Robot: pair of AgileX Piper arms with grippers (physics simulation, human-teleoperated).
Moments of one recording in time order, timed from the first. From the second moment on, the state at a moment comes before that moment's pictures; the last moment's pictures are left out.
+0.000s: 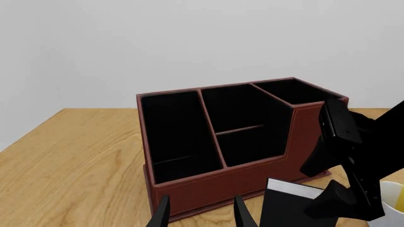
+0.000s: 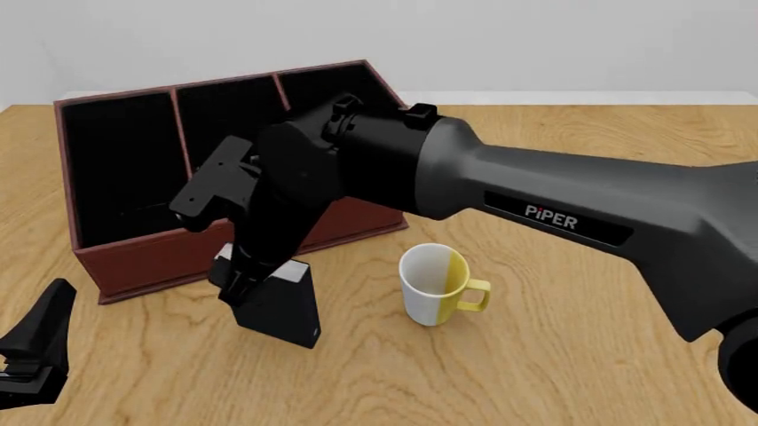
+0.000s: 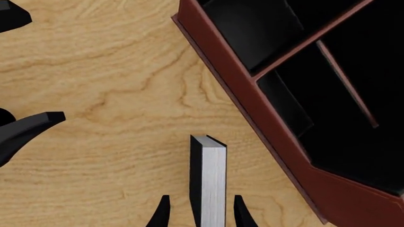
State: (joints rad) left arm 0.00 0.02 -0.01 -0.01 0.00; right arm 1.01 1.98 -1.75 0.88 -0.29
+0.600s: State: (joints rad) left arm 0.00 0.02 -0.01 -0.01 0.00; right arm 1.01 1.99 -1.69 0.83 -0.29
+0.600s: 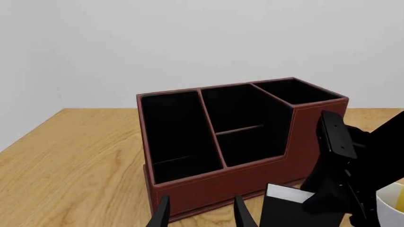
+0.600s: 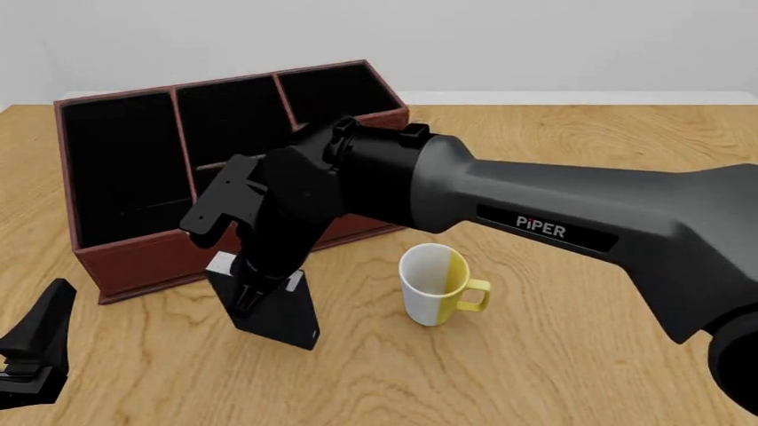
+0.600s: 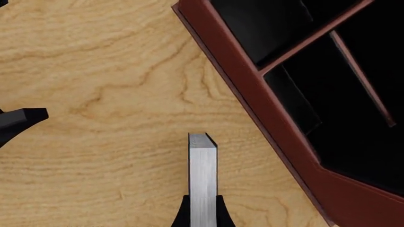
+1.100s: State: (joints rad) left arm 0.00 0.02 -0.01 -0.01 0.00; right arm 1.00 1.94 -1.81 0.95 -0.37
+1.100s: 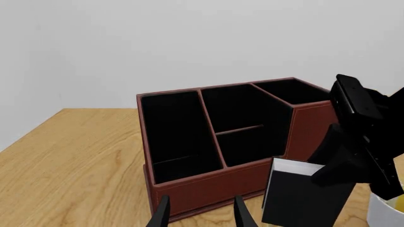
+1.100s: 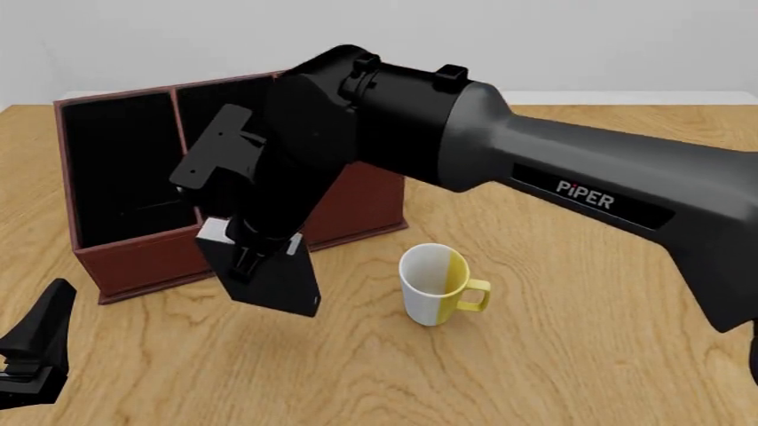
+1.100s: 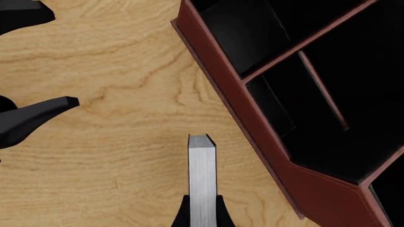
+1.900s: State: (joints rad) left arm 0.00 0.02 -0.01 -0.01 0.00; right arm 0.98 1.87 -2.23 1.21 -0.60
